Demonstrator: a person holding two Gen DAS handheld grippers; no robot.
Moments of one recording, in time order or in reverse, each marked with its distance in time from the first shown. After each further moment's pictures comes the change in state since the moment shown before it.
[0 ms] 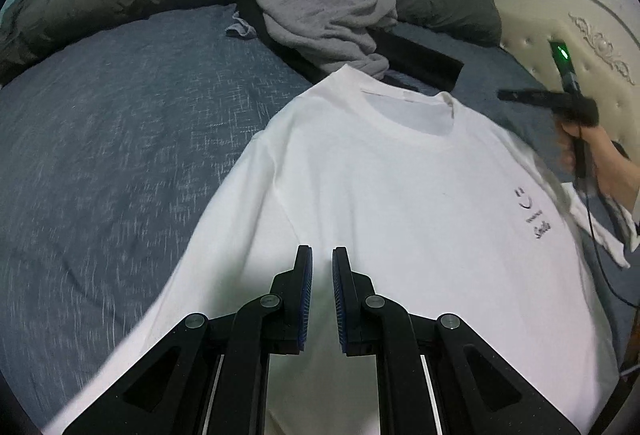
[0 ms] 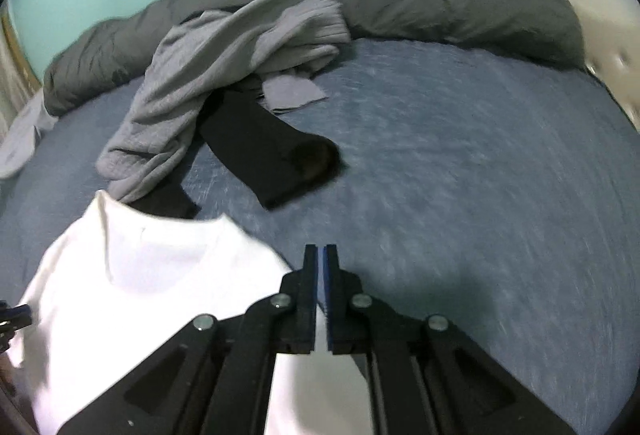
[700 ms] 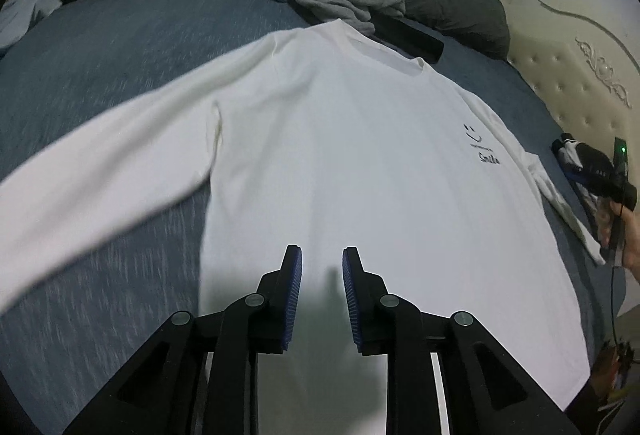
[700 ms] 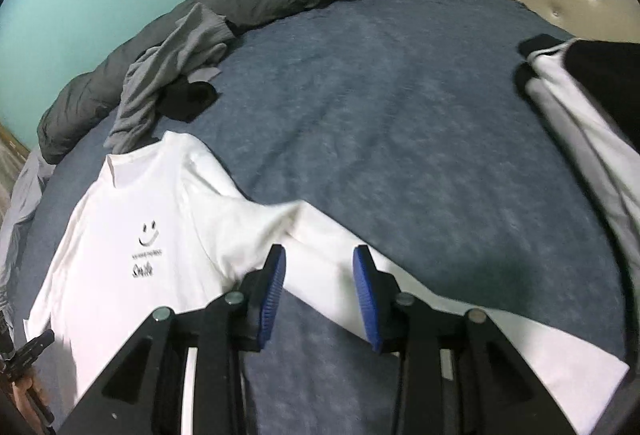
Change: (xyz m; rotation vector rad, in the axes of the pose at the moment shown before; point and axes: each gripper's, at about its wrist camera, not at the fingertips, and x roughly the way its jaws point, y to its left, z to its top) left arm -0.085 -0.062 -0.145 -0.179 -0.004 0.022; right arm -0.170 -0.133 -0.183 0.258 0.003 -0.048
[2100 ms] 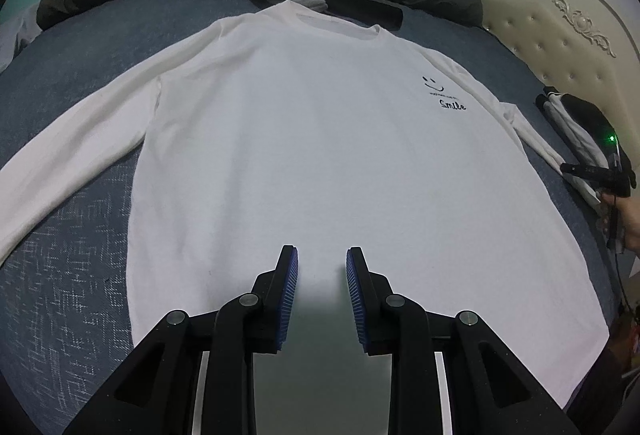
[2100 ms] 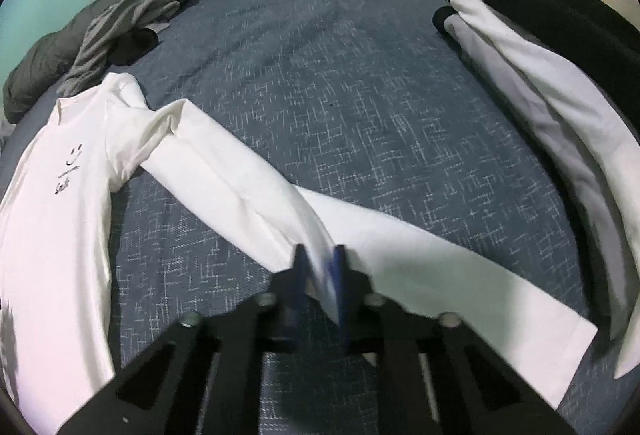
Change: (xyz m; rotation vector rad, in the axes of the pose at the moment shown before) left arm 0.004 -0.048 -0.040 0.125 0.019 0.011; right arm 0.000 -0.070 -0.064 -0.086 0.069 -0.161
